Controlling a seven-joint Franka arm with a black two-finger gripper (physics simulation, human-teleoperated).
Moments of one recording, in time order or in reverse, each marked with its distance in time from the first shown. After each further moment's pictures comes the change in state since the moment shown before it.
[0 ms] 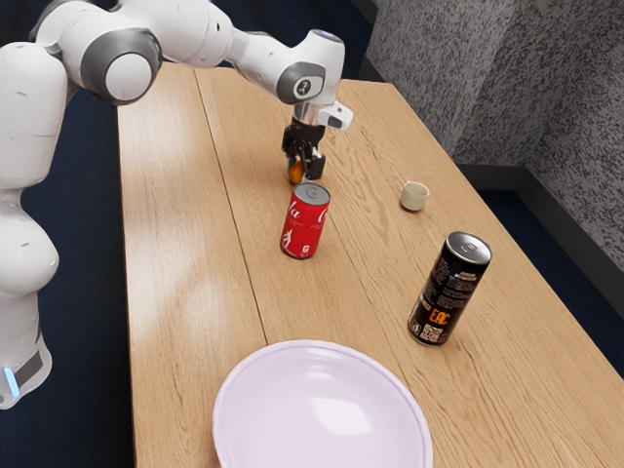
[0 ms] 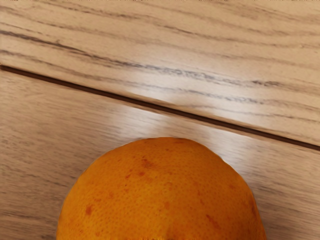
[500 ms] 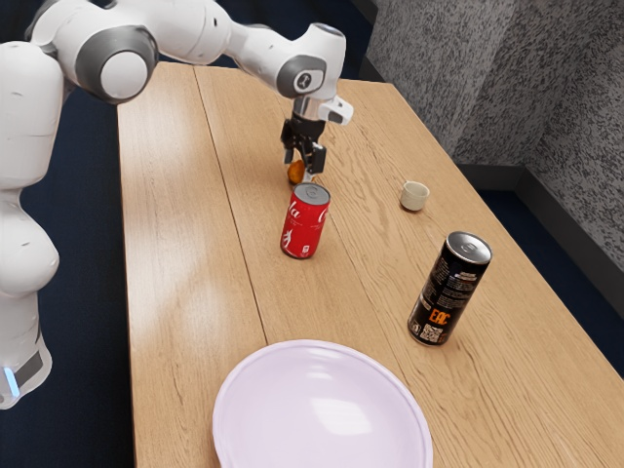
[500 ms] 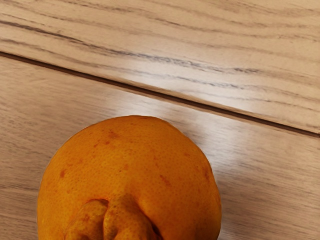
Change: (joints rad) arm 0.004 -0.025 -0.007 0.006 0.001 -0.046 -0.008
